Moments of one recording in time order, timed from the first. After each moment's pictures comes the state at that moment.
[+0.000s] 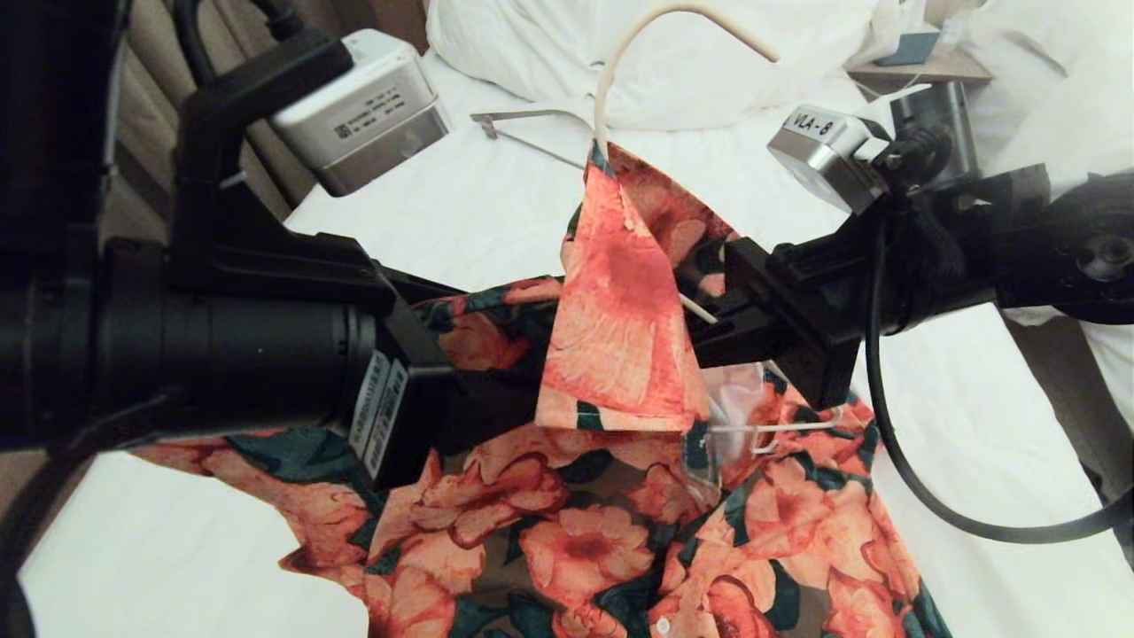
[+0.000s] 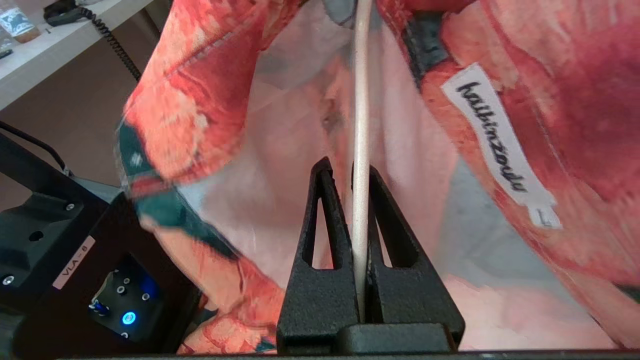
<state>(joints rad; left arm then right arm) -0.96 1.36 -1.32 0.39 0.16 0.18 0.53 1.79 -1.56 0.21 1.18 -0.57</state>
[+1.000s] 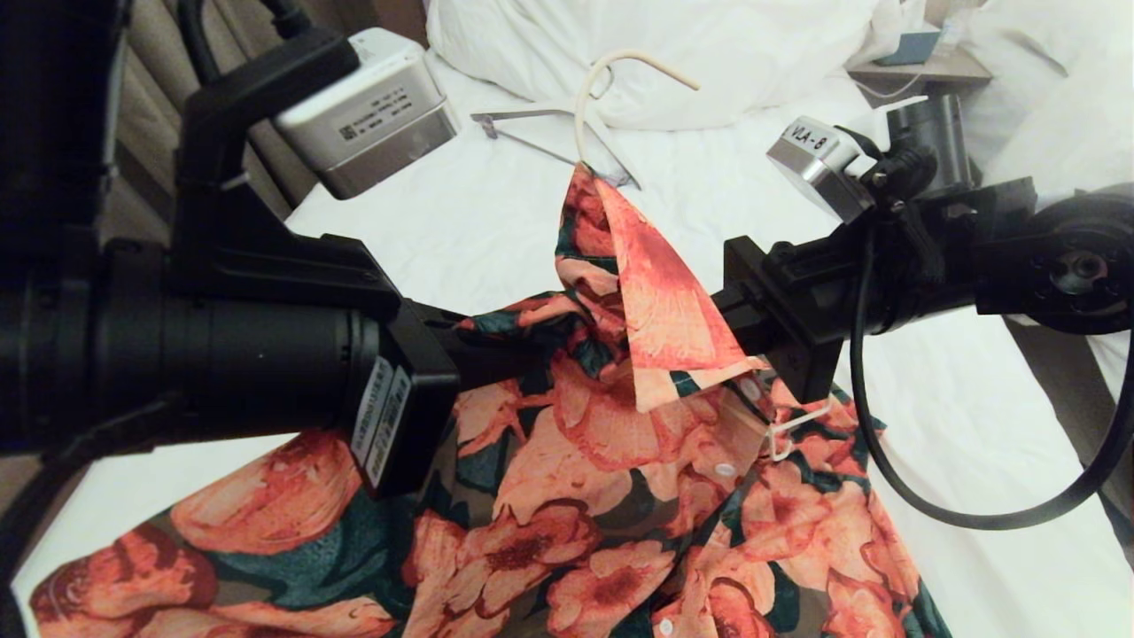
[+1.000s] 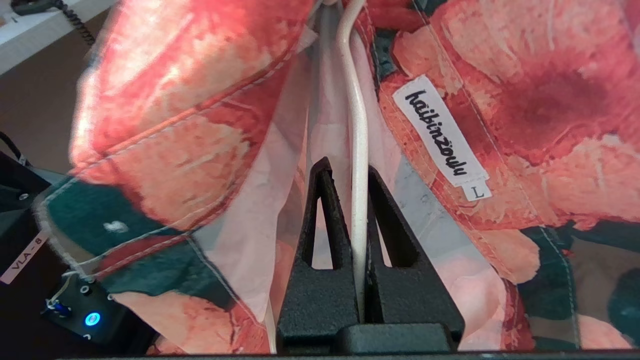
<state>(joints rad) -0.96 1.36 -1.33 0.39 0.16 0.18 0.51 1.81 -1.53 0.12 1.18 -0.57</state>
